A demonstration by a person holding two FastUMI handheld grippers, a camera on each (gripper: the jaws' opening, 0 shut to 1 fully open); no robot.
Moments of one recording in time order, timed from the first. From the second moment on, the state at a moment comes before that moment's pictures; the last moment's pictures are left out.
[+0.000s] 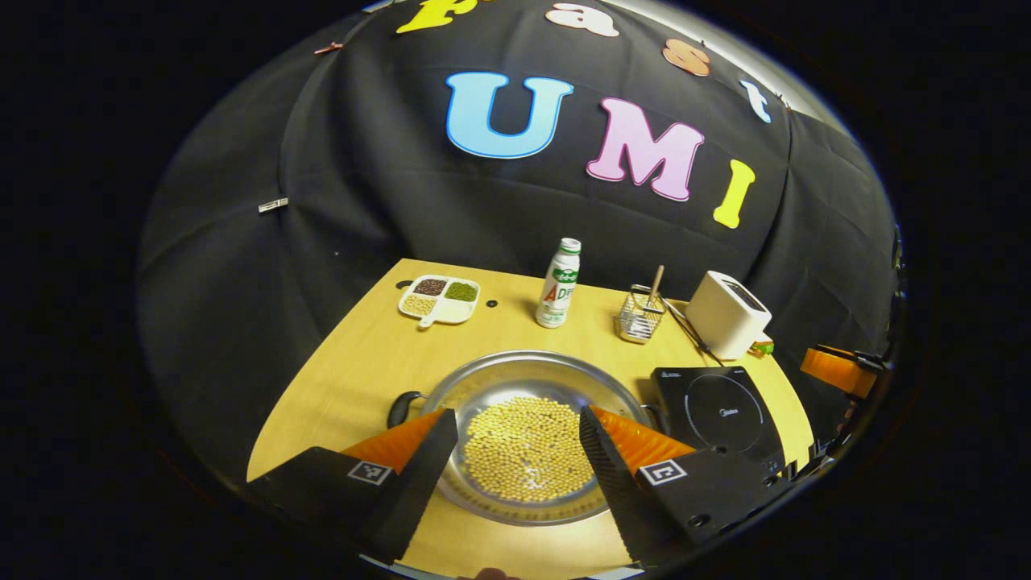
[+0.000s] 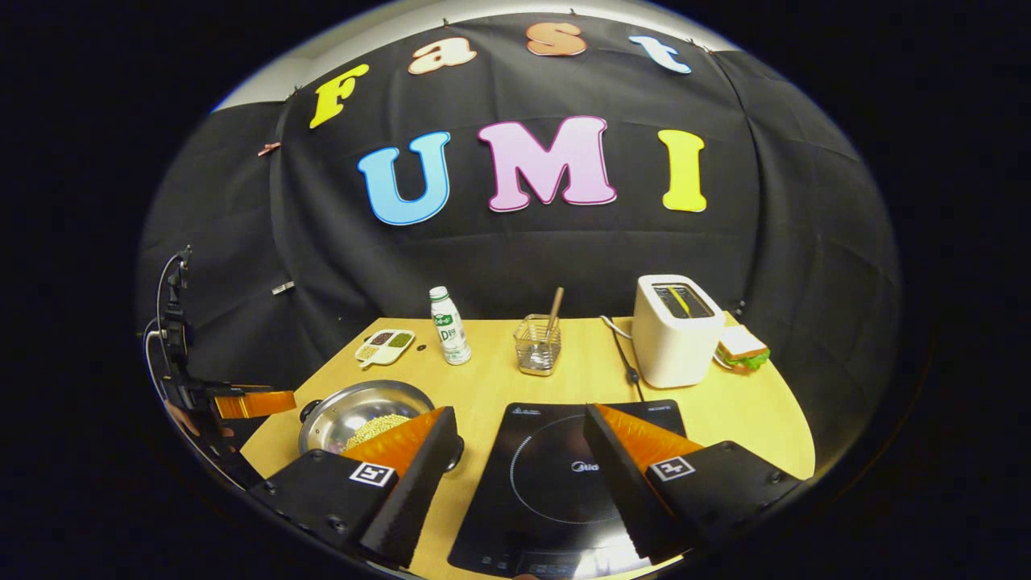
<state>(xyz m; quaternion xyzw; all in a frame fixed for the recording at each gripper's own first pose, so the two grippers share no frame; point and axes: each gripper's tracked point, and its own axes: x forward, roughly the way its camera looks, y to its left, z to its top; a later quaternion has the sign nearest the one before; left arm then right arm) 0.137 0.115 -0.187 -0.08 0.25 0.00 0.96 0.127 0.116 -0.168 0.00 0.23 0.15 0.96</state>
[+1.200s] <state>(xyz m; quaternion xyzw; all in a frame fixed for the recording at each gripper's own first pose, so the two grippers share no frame) 0.223 0.206 -0.311 -0.08 0.33 -0.06 0.94 0.153 0.239 -0.368 0.04 0.46 0.17 0.87</state>
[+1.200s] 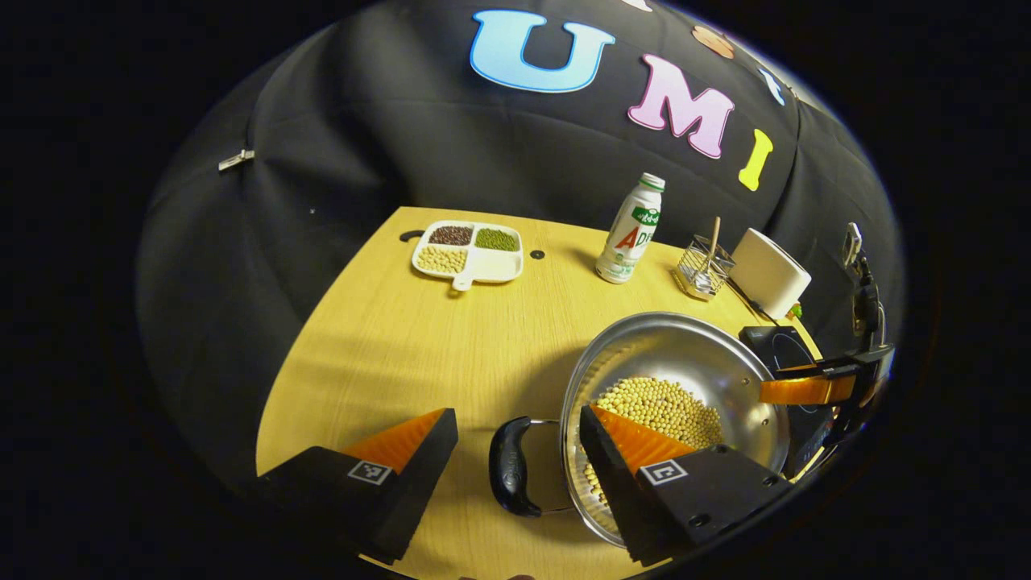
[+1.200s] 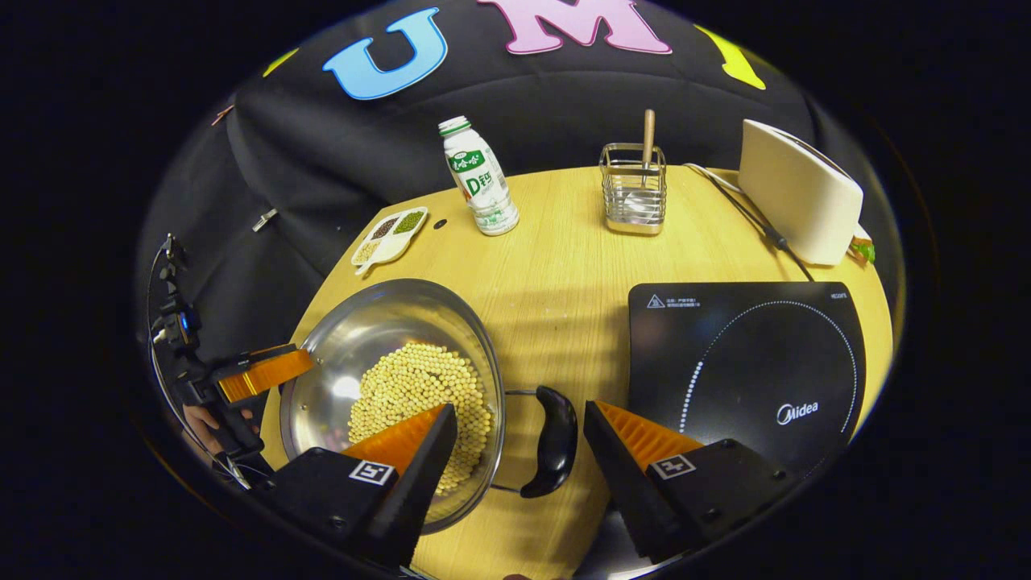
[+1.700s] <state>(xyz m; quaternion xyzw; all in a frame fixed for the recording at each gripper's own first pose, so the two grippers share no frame) 0.223 0.197 -0.337 -0.12 0.37 -0.09 0.92 0.155 0.251 -0.392 0.04 0.48 0.15 0.86</state>
